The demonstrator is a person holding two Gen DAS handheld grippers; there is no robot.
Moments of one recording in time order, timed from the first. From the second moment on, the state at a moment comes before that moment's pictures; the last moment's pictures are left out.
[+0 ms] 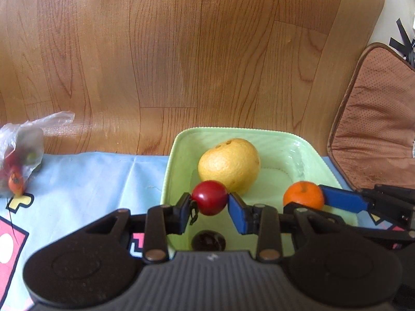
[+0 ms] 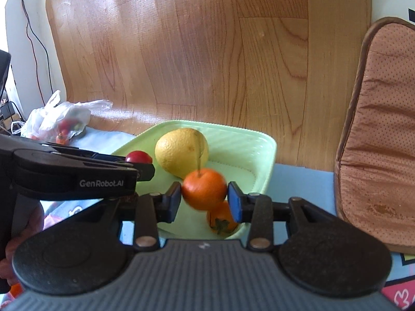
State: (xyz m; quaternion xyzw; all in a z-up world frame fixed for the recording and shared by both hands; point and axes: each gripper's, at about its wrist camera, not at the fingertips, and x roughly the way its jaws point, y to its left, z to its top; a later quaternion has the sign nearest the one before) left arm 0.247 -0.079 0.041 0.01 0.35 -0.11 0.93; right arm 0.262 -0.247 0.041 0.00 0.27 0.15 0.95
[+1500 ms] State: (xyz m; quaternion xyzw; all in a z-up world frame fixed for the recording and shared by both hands) left arm -0.043 -0.040 0.003 -0.01 0.32 -0.31 0.89; right arm 0.059 -0.237 0.022 0.00 0.31 0.28 0.91
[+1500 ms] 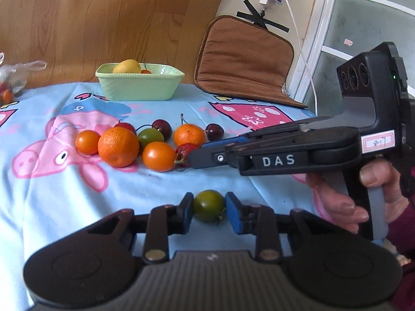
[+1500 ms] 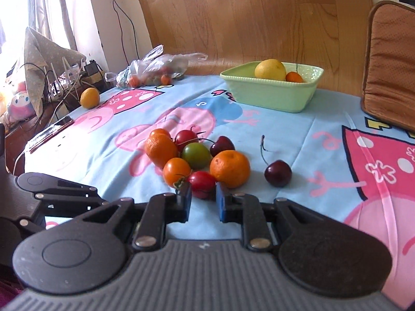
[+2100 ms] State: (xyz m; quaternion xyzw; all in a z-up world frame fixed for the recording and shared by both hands) left arm -0.036 0.017 0.016 -0.09 0.32 -0.27 0.90; right arm 0.039 -0.261 0.021 -0.02 0.30 0.27 0.92
